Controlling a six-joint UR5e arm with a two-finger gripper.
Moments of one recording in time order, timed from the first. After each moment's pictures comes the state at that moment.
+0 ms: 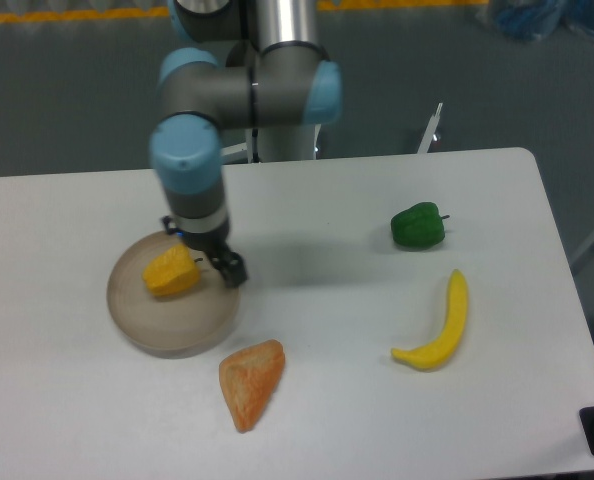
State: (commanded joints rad) arm 1.74 -1.83 -1.71 -1.23 1.57 0.85
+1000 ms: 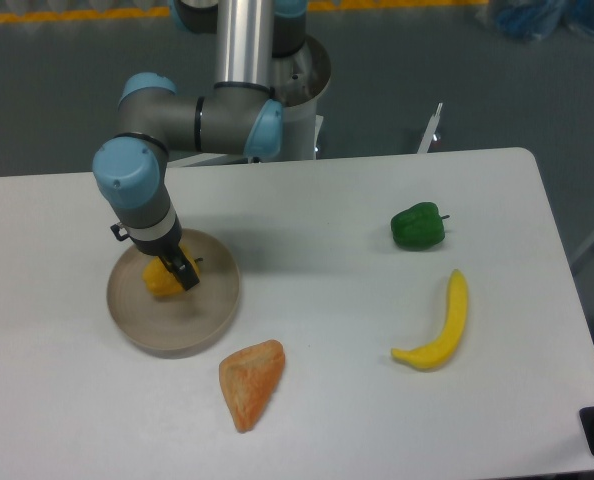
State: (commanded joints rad) arm 1.68 -1.91 -1.79 -1.06 1.61 0.82
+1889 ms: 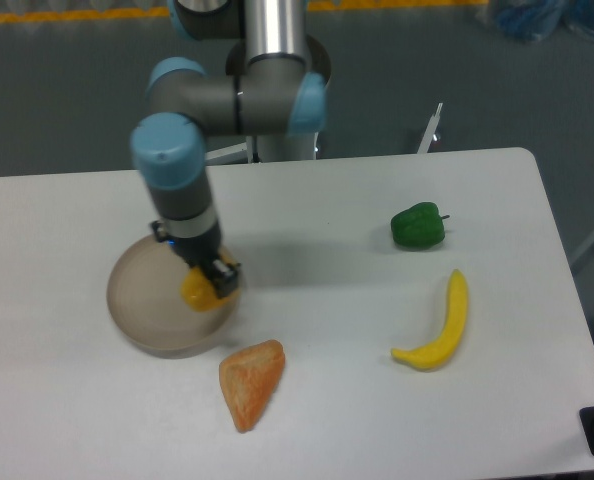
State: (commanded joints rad) arm 2.00 -1.81 -1.62 -1.13 1.60 0.83
